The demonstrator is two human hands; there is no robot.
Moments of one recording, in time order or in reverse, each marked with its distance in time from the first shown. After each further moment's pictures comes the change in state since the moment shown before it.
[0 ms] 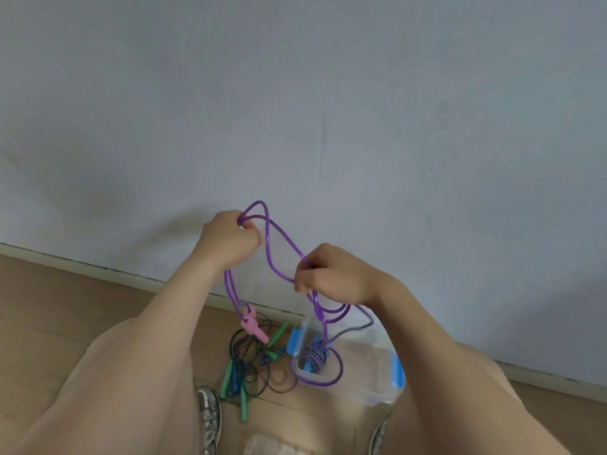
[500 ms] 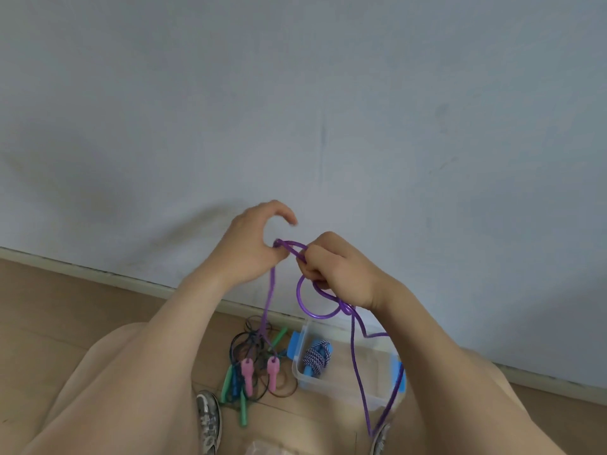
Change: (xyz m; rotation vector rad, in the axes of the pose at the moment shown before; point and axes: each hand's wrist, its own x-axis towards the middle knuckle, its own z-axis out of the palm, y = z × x) left_hand -0.015 0.015 0.011 0.045 -0.100 0.547; right_hand -0.009 -0.011 -0.004 0.347 0.092 -0.240
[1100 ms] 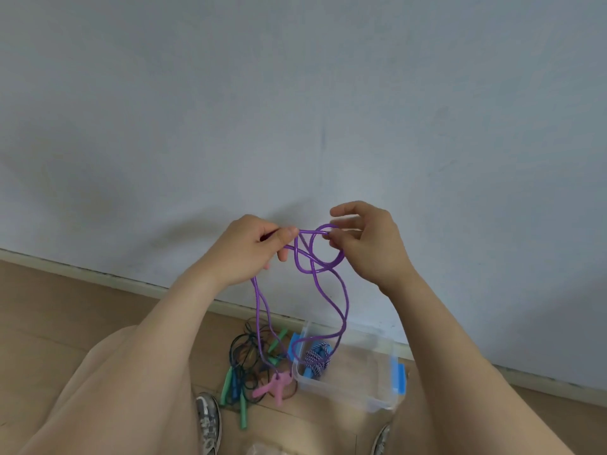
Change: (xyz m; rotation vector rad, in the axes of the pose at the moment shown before) left_hand -0.005 0.015 -0.012 -0.034 -0.132 -0.155; right_hand 0.008 0.027 -0.031 -0.013 0.574 0.110
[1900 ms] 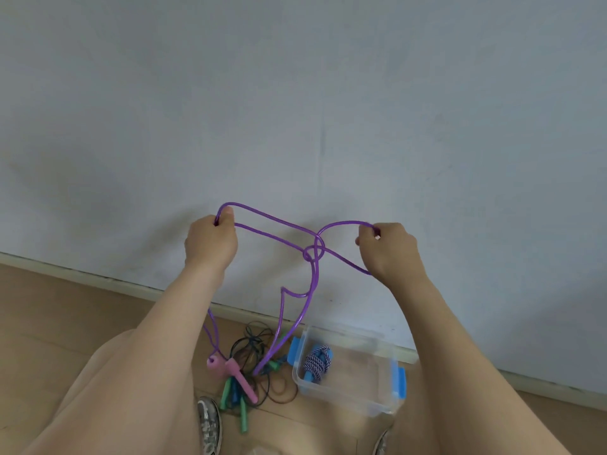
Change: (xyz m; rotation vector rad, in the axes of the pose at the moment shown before) left_hand 0.020 -0.041 -0.004 -0.290 0.598 -0.507; right_hand 0.004 0.008 -0.016 -0.339 0.146 0.226
